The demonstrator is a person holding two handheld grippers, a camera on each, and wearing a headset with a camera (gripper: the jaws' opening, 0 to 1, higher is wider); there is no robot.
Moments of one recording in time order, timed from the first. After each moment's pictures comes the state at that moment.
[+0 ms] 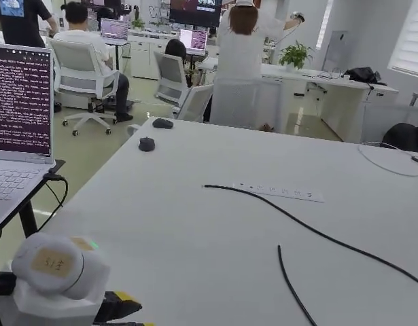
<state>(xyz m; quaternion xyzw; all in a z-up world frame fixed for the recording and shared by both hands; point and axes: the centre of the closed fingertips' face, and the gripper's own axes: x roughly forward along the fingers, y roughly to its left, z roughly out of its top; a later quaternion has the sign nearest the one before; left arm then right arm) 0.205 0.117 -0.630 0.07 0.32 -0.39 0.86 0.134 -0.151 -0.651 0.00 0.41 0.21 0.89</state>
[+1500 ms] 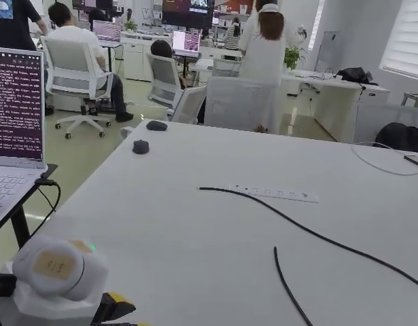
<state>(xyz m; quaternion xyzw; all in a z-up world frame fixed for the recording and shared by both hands) 0.216 0.122 -0.635 0.08 0.32 -0.38 0.86 0.145 -0.155 -0.654 -0.01 0.41 0.20 0.89</state>
